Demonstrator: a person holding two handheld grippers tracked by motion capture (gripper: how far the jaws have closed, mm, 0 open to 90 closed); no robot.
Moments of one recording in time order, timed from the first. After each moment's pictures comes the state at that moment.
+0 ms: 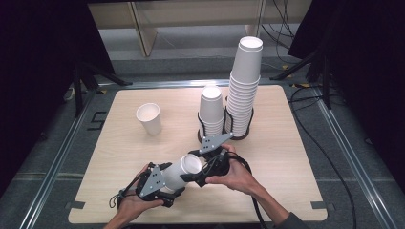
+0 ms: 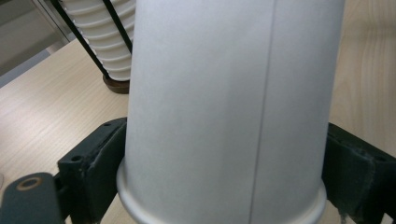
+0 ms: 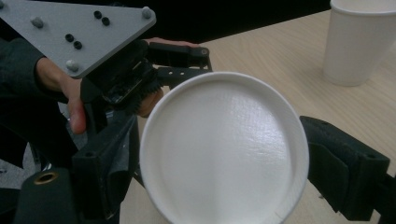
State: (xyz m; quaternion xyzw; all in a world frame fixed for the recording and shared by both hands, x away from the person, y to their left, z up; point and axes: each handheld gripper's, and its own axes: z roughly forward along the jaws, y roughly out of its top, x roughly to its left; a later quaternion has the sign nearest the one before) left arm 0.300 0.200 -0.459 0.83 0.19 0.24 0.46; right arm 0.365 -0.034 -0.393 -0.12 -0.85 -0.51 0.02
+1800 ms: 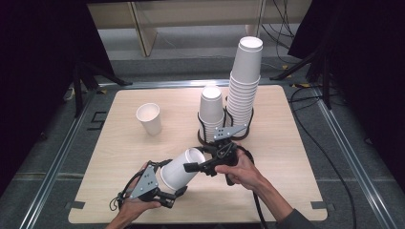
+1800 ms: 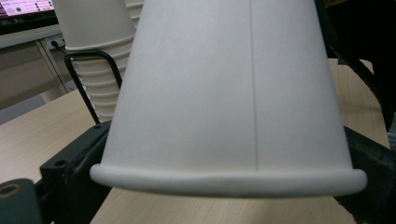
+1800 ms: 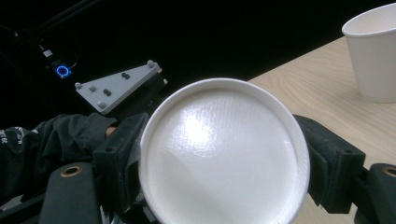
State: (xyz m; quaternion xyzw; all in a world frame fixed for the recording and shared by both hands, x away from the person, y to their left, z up) left arm 0.297 0.202 -0.458 0.75 0.18 0.23 0.59; right arm 0.384 -0.054 -0.393 -0.16 -0.76 -0.61 0.15
